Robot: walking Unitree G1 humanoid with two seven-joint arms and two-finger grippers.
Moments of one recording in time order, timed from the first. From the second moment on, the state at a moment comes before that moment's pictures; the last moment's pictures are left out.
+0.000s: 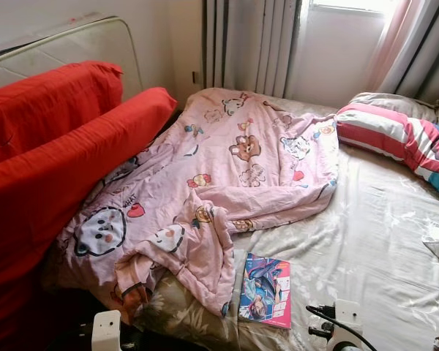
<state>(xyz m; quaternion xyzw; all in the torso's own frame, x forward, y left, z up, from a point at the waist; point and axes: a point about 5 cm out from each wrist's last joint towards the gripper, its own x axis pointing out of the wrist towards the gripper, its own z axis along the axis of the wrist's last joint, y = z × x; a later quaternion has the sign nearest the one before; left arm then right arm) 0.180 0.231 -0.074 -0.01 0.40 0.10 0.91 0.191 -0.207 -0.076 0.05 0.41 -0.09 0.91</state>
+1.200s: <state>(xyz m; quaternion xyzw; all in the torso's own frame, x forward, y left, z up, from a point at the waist) 0.207 0.211 -0.065 -0.03 0.38 0.09 0.92 0.177 -0.223 -0.079 0.04 0.43 -0.10 0.90</state>
